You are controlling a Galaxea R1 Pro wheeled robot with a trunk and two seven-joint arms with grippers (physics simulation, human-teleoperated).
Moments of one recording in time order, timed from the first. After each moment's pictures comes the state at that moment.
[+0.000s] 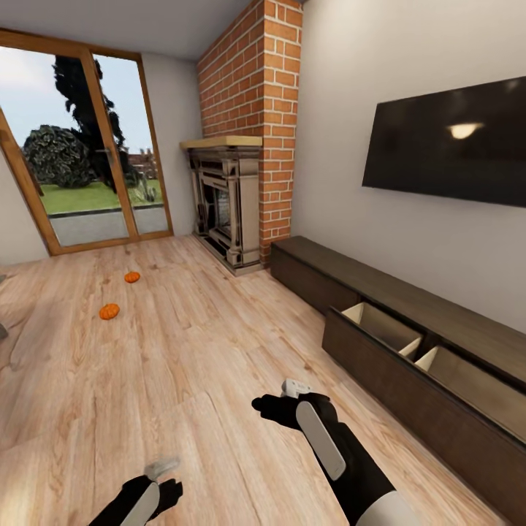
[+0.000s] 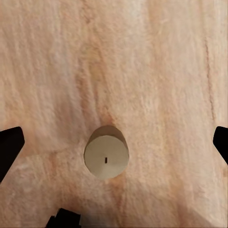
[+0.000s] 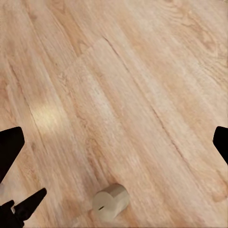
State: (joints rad) left arm -0.38 0.07 -0.24 -0.60 0.68 0.42 0.38; right arm -0.49 0.16 0.35 -1.07 -0.76 0.71 -0.39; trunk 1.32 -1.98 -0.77
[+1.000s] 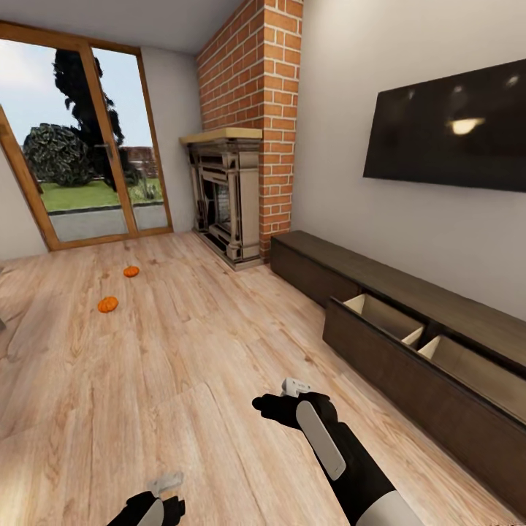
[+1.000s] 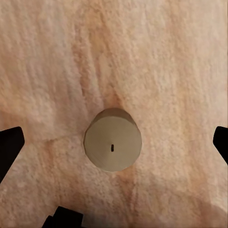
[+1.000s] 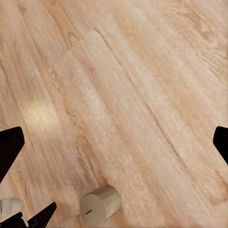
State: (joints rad) left arm -0.38 0.04 -0.24 -0.49 0.63 0.38 0.35; right arm -0.49 0.16 0.35 -1.07 -0.75 0.72 -0.39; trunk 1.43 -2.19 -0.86
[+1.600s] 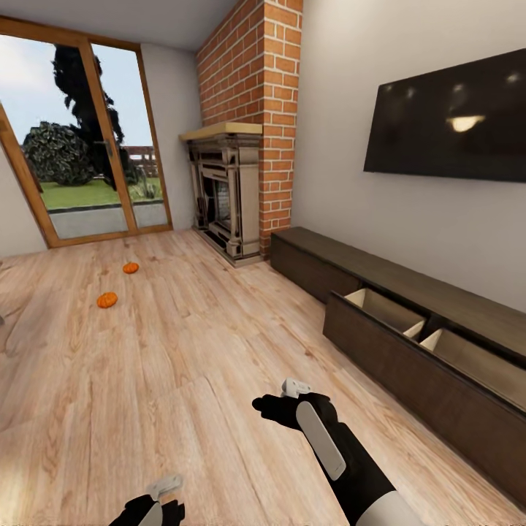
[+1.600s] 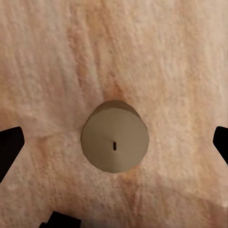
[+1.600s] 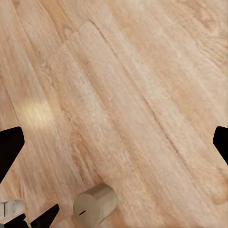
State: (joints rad) left arm -0.38 0.04 -0.24 -0.47 0.63 0.37 0.33; right arm -0.49 0.16 0.35 -1.07 -0.76 0.71 -0.39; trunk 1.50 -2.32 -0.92
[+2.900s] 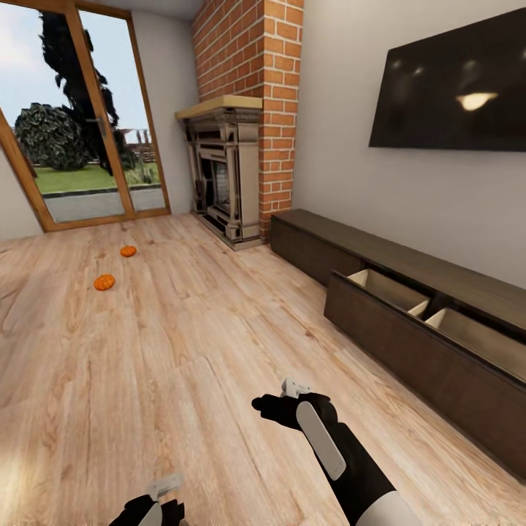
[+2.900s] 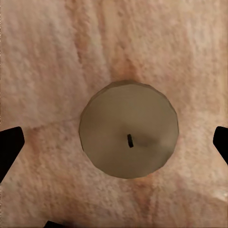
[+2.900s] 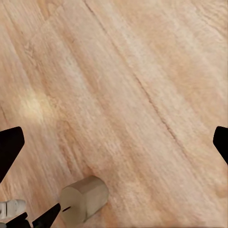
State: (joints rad) left arm -0.38 0.04 -0.25 -0.47 0.63 0.37 0.33; right arm -0.49 0.16 0.35 -1.07 -0.76 0.71 -0.39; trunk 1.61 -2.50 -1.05
